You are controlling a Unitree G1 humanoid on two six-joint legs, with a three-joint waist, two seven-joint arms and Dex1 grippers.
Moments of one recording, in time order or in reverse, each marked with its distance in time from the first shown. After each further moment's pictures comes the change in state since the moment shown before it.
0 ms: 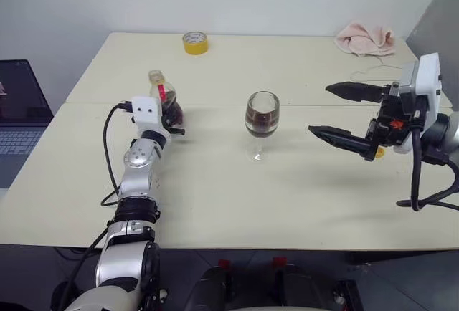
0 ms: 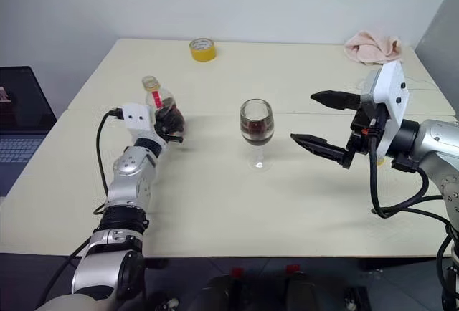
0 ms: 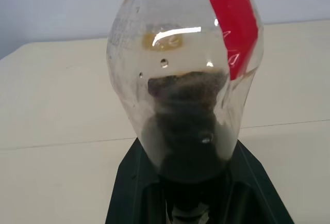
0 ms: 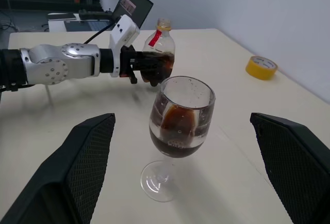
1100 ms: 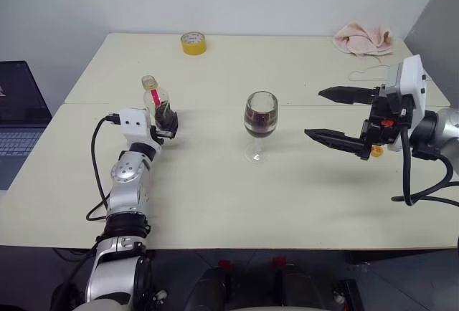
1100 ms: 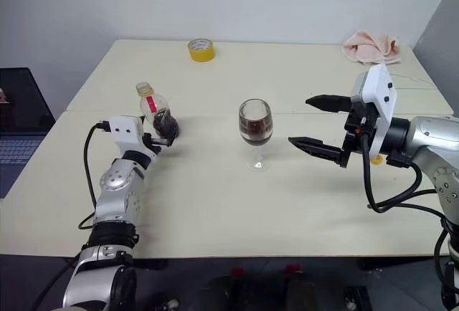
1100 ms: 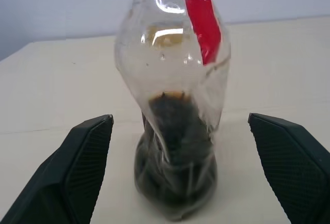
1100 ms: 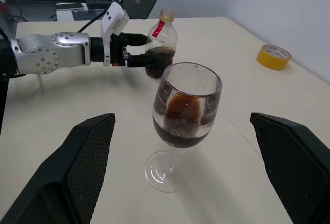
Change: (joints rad) left arm 0.151 0.039 0.015 -0.159 -0.039 0.025 -0.079; right arm -0.053 -0.009 0.068 0.075 -0.047 -0.020 0.057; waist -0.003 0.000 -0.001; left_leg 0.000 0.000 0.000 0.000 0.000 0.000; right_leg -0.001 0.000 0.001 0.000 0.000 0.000
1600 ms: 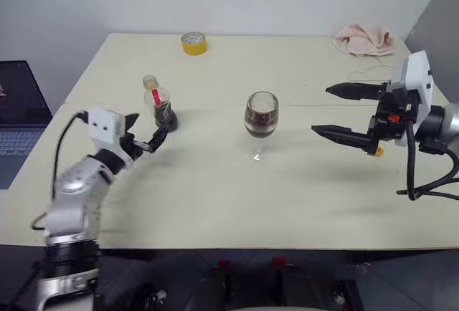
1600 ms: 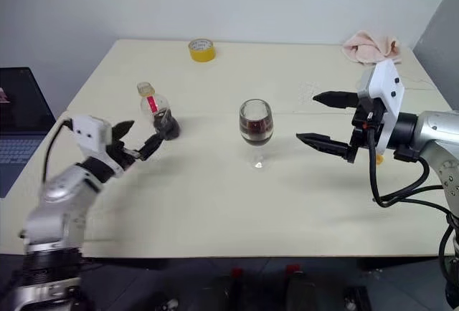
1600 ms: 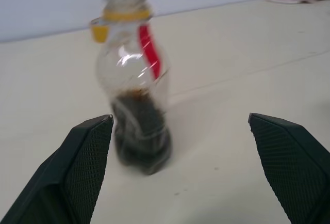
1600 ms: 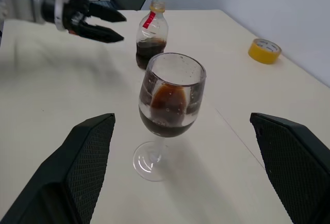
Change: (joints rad) left arm 0.219 0.322 0.054 -0.541 -0.313 0.420 -0.346; right arm -0.006 -0.033 -0.002 0.059 -0.054 -0.032 0.053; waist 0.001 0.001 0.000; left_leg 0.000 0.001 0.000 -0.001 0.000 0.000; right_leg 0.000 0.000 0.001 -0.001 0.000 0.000
